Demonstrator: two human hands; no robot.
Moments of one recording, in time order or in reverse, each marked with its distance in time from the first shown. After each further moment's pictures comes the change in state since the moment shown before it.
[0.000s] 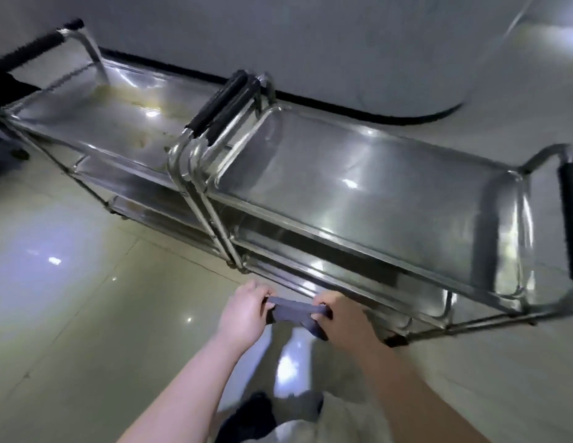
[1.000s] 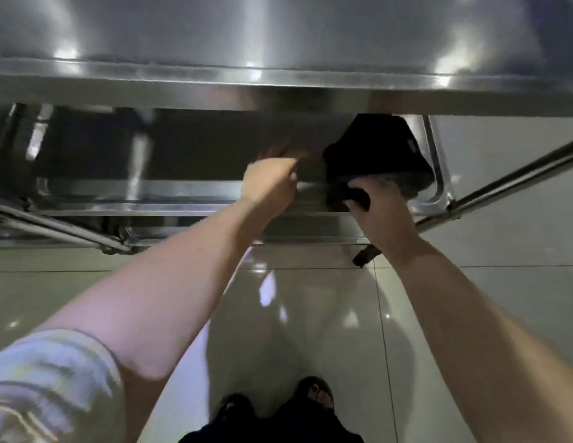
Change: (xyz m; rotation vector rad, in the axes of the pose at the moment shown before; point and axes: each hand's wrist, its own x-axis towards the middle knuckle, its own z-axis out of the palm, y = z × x) left_hand 0.283 0.023 0.339 0.086 -0.048 0.515; right_hand 0.119 0.345 0.042 -0.272 0.711 0.233
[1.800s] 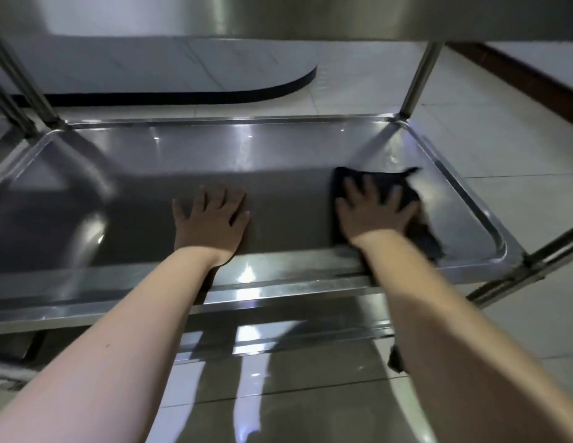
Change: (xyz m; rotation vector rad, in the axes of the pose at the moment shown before) left_hand 0.085 -0.141 0.065 0.368 0.004 -0.142; right_hand 0.152 0.043 0.112 -0.407 -0.111 0.410
